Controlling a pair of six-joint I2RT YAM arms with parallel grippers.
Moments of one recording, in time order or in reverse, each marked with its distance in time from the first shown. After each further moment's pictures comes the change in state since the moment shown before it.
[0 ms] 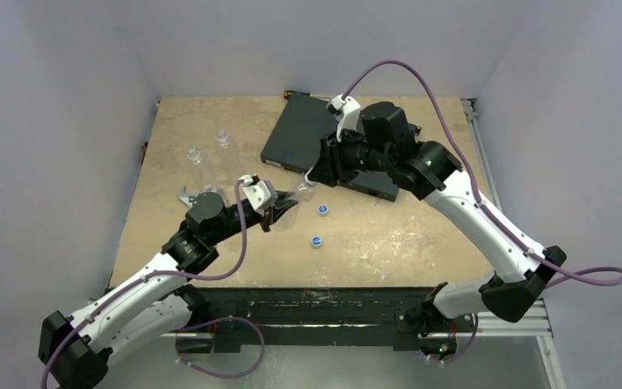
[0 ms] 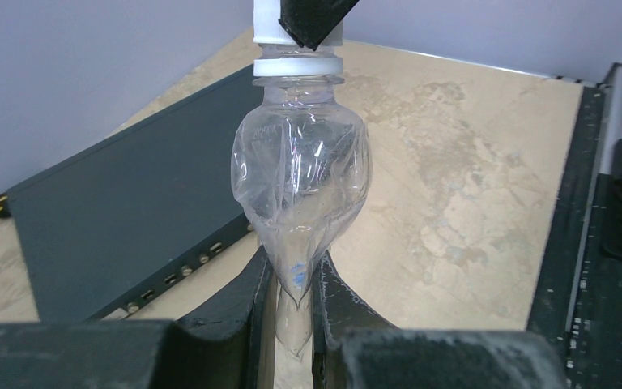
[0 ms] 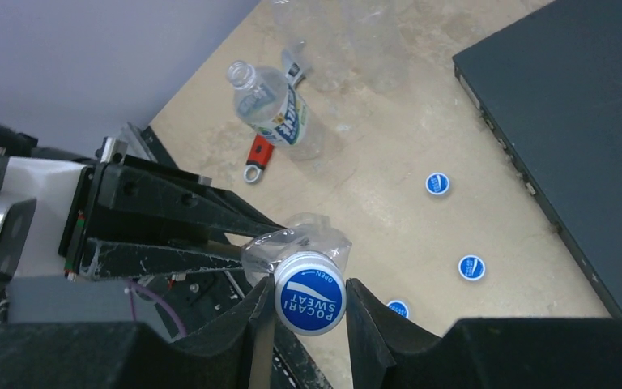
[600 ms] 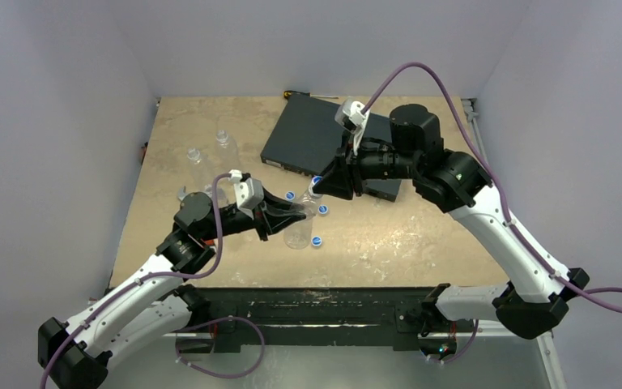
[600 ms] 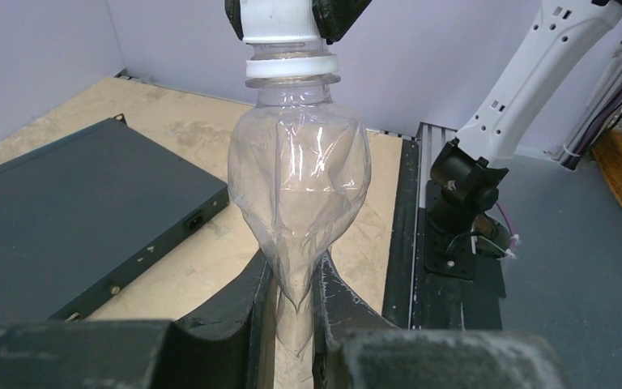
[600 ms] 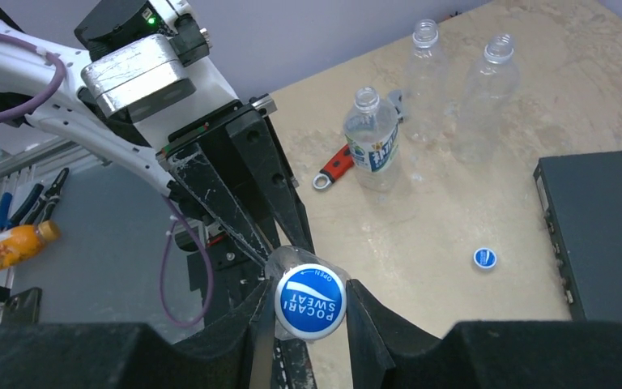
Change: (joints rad) left arm 0.018 -0.035 0.034 0.066 0.325 -0.277; right arm -0.010 -0.136 -0.035 0.037 -0.321 -0.237
